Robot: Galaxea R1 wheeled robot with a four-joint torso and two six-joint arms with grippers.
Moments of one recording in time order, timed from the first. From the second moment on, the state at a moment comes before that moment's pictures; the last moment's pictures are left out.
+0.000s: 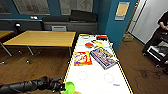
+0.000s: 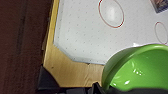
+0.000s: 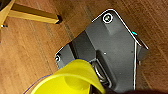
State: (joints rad) left arm 0.47 2.20 -1.28 0.53 0.70 -1.10; right arm -1.48 2.32 -1.72 0.00 0.29 0.34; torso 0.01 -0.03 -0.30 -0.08
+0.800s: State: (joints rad) left arm 1.04 2.18 -1.37 0.88 0.51 -1.10; right arm -1.50 2.35 -1.76 -0.04 0.29 0.34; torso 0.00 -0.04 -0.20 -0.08
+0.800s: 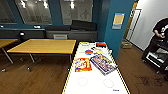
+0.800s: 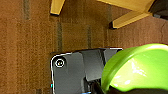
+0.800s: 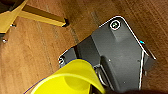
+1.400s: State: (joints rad) left arm 1.22 2.35 -1.61 1.03 0.37 -1.09; right arm -1.53 2.41 -1.87 -0.04 0.27 0.34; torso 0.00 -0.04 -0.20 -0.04
